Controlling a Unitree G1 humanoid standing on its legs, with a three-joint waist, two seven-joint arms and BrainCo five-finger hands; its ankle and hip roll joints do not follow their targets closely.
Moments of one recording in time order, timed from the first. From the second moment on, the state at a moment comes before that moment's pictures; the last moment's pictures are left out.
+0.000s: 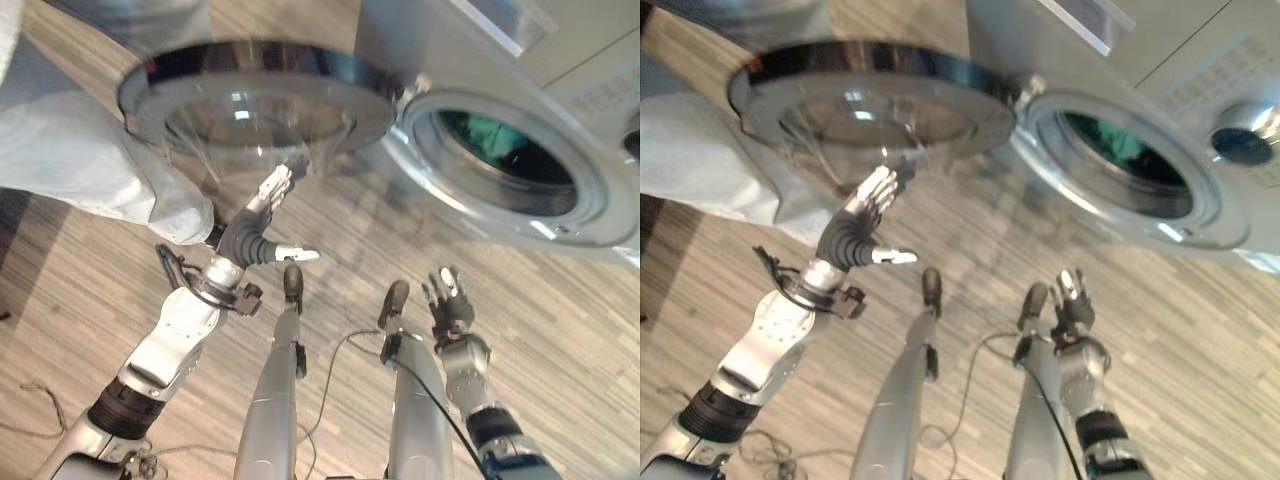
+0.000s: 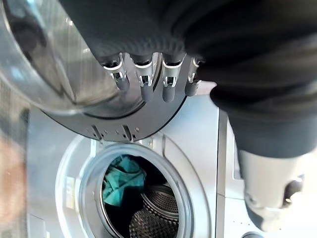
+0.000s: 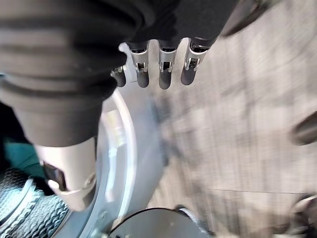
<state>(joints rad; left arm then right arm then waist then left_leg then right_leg) -0.25 0.64 -0.33 -0.22 -0.37 -0.16 0.02 -0.17 -0.20 0.07 0.65 1.03 -0.21 0.05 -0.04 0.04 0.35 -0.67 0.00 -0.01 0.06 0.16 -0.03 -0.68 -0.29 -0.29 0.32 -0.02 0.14</state>
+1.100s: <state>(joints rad) 0.26 0.57 -0.15 -0.04 -0.33 -0.09 -0.07 -0.06 -0.40 -0.50 -0.20 0.44 -0.30 -0.27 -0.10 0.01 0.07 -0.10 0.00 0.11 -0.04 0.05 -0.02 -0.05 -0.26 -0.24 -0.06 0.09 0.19</state>
